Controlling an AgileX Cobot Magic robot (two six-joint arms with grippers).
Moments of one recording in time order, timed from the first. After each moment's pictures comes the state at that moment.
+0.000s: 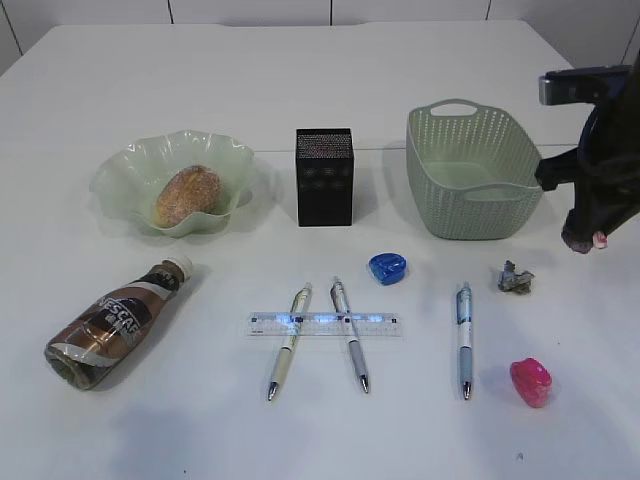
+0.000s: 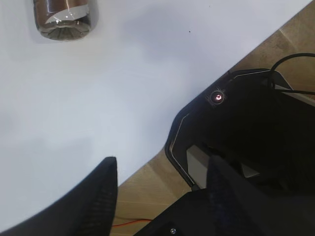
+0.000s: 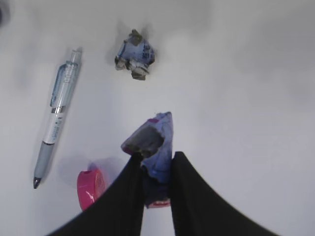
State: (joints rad) left arm -0.55 0.83 -0.77 -0.05 1.24 0.05; right arm 0.04 1.78 -1.40 -0.03 1.15 -0.01
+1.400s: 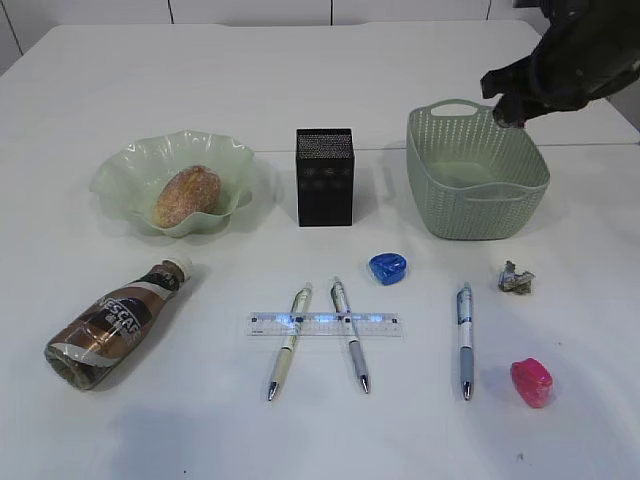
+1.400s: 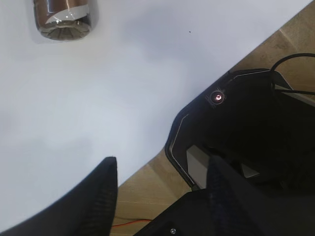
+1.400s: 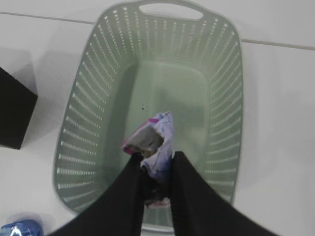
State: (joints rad) left arm -0.55 0.83 -0.77 -0.05 1.24 0.05; right arm 0.04 1.90 -1.54 0.05 0.59 -0.08
